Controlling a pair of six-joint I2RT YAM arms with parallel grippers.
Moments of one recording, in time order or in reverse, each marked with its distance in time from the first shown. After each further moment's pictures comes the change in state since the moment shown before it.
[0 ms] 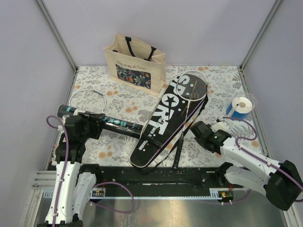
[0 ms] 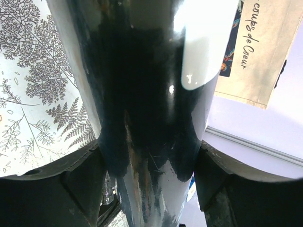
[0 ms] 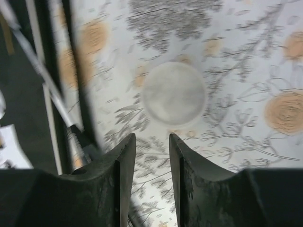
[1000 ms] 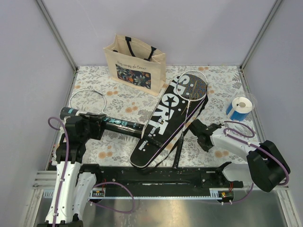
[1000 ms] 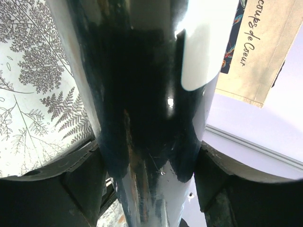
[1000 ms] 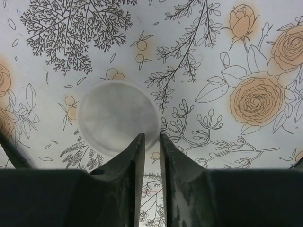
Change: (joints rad) left arm 0.000 -0.011 -0.012 -0.008 0.033 -0.056; right arm -0.137 0.309 0.020 -0.092 -0.036 0.222
